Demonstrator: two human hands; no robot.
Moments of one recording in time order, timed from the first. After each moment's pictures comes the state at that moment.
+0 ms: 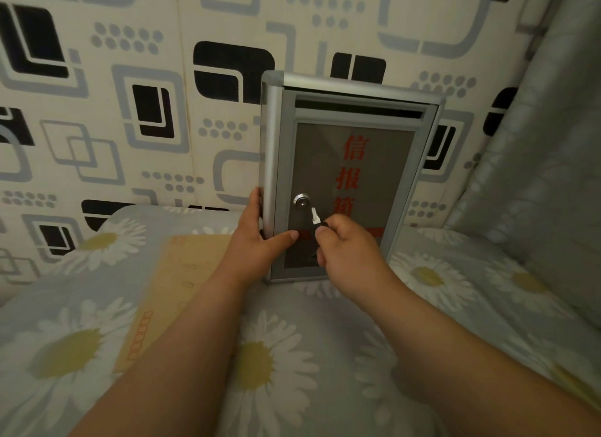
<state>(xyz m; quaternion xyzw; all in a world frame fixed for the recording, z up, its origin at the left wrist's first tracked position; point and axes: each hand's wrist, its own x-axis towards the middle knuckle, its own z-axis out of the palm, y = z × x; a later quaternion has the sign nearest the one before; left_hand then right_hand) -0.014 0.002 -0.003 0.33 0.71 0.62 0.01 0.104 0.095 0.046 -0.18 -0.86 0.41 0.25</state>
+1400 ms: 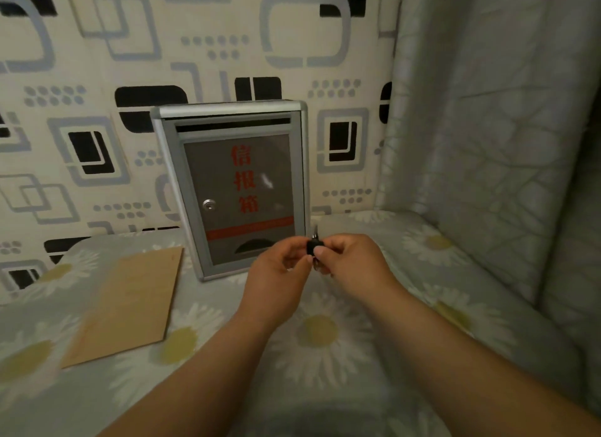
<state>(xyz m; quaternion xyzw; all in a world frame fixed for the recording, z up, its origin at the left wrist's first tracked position) 0.151 0.072 0.008 0.36 0.74 0.57 0.00 0.220 0.181 0.027 -0.20 -0.82 0.45 0.28</state>
